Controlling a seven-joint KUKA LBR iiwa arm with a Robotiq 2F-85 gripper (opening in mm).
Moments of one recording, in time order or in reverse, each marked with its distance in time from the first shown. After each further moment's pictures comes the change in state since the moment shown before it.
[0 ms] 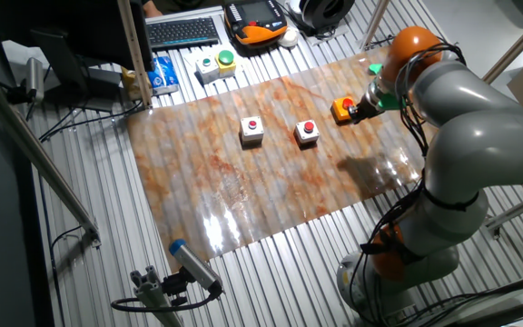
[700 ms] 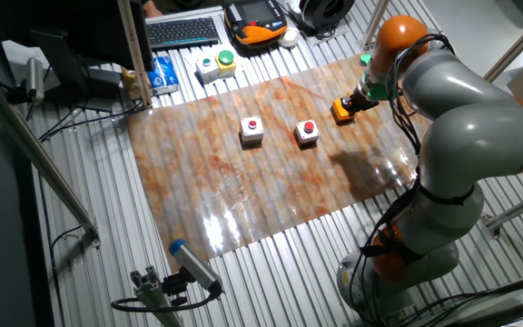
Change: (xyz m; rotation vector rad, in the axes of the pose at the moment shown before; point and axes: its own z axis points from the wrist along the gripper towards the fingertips) arm -0.023 0.015 -0.005 0.028 0.017 0.042
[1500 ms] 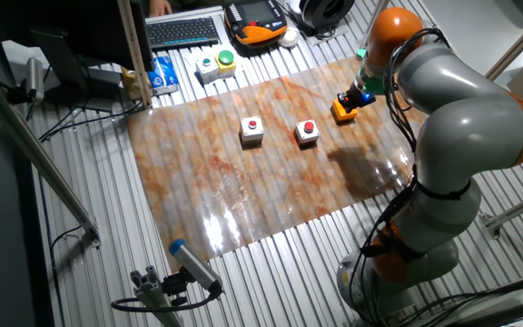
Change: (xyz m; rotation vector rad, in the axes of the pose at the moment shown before) arm -0.008 0.009 -0.001 -0.004 0.021 0.015
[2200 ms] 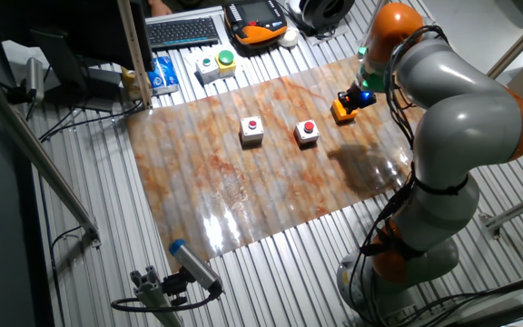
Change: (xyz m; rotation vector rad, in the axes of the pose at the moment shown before) arm 0.002 -0.002 0.001 0.024 0.047 0.105
